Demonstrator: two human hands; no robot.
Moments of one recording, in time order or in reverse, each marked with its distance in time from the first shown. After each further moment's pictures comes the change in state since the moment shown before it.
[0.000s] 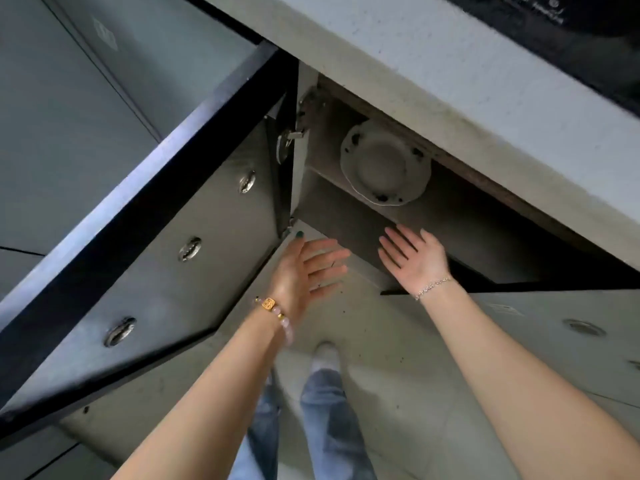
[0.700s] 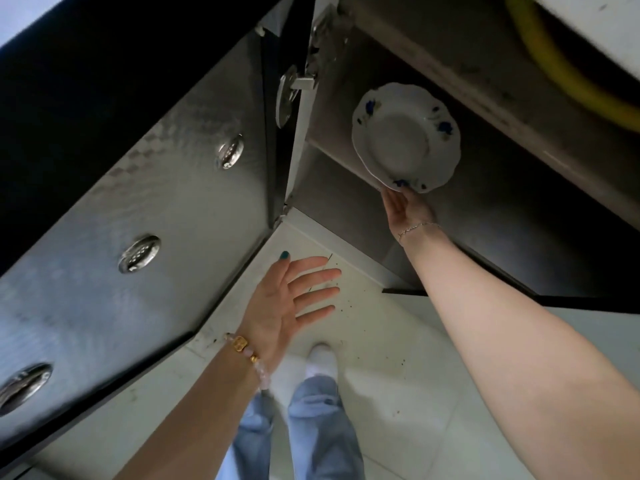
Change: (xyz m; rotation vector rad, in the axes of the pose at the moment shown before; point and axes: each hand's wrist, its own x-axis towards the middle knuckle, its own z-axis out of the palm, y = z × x) left_hand 0.042 -0.043 -0.057 -0.034 -0.056 -0.019; right_hand 0.116 0.008 0.051 0.211 0.081 -0.183
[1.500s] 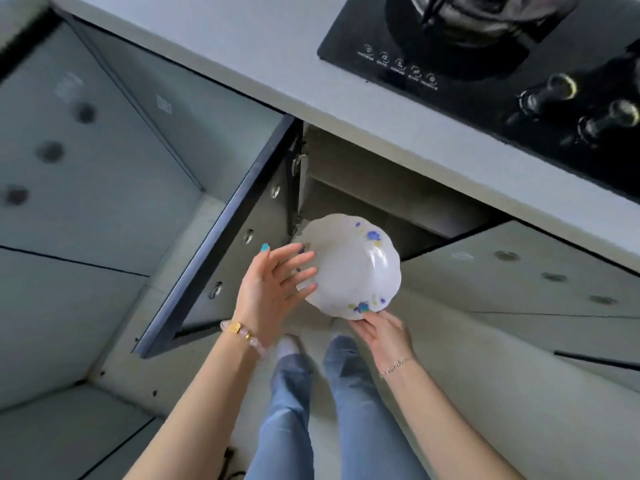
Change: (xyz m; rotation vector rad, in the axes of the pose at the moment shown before) left_hand -0.233 0.090 0.051 0.008 0.040 0.118; right_hand -0.362 0.031 -0.084 -0.230 0.068 0.102
